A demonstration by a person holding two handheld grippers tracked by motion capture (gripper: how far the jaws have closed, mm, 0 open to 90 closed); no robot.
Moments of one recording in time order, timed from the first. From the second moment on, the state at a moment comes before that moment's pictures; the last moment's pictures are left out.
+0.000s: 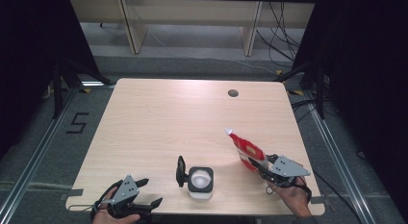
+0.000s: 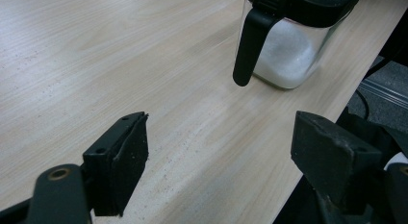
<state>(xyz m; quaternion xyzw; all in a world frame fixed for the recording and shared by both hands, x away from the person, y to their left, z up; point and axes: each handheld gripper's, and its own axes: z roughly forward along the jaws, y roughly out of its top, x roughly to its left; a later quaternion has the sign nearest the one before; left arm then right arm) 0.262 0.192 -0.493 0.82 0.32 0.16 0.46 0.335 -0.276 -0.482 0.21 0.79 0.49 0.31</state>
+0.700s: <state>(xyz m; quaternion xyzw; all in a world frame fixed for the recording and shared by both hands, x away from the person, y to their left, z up) 0.262 0.193 -0.492 0.82 0.31 0.16 0.46 0.326 -0.300 -0.479 0.28 0.76 0.50 0.31</state>
